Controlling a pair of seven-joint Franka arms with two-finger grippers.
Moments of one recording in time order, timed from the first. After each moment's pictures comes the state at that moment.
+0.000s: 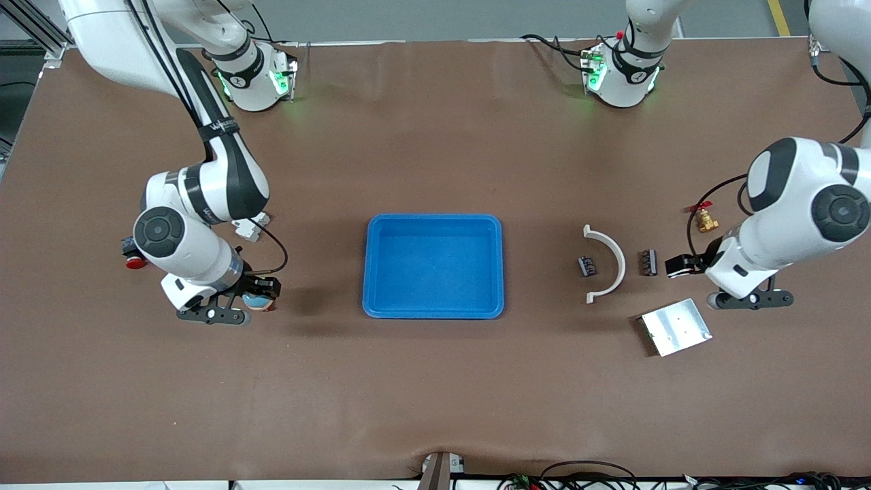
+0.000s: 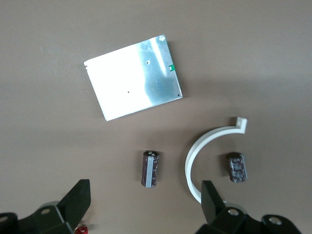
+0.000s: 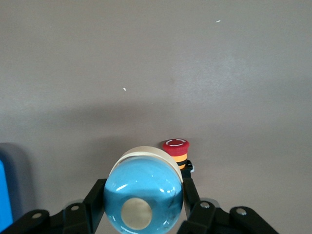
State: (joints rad) left arm 0.66 0.38 -0.78 -1.80 0.28 2.02 -0.20; right arm 0.22 0.44 -0.01 -1.78 -0.02 2.24 0.31
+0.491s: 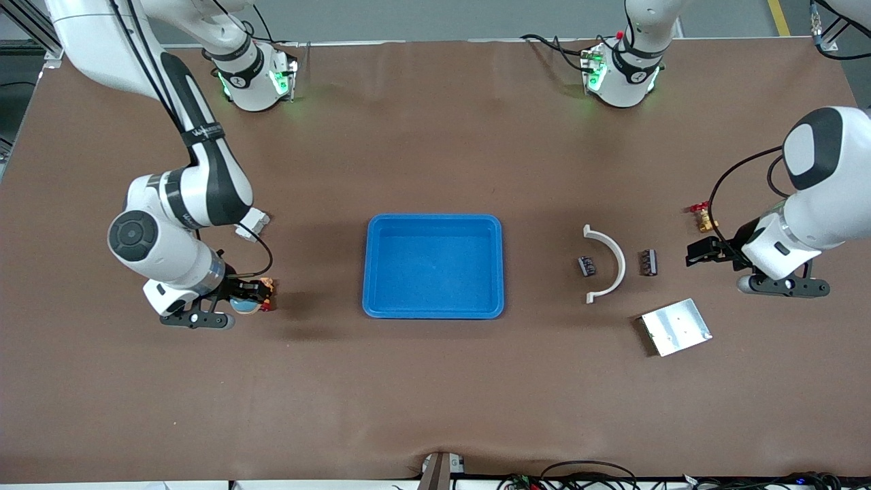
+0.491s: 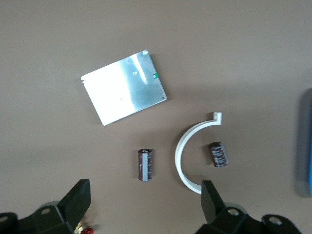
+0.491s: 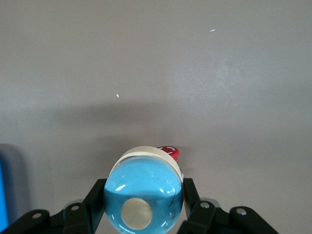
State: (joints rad) left arm 0.67 0.26 -0.73 -1.81 0.09 2.02 0.00; right arm 0.17 0.44 -0.01 -1.78 0.06 2.25 0.17
